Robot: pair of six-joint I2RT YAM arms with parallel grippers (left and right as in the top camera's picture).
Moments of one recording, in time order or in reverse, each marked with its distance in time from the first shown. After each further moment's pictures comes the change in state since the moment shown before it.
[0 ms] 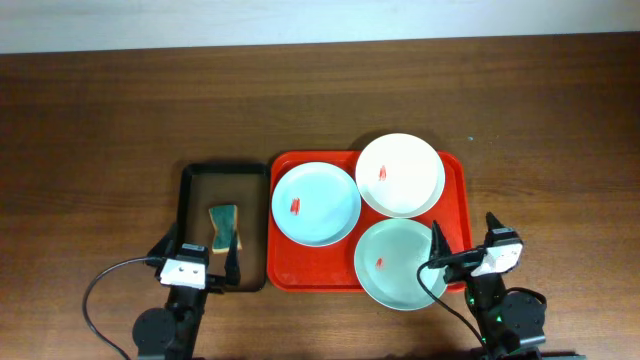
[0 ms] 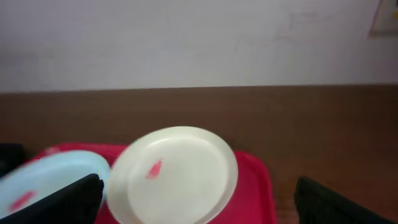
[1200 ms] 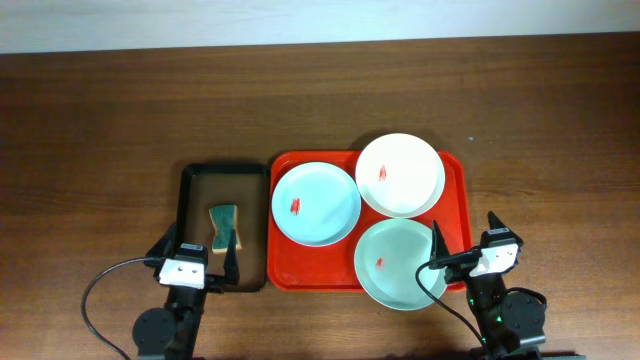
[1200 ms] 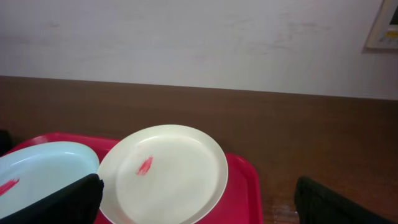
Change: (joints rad) left arm 0.000 0.000 0.000 -0.001 -0.020 0.000; right arm 0.000 0.000 0.000 0.000 0.005 -0.124
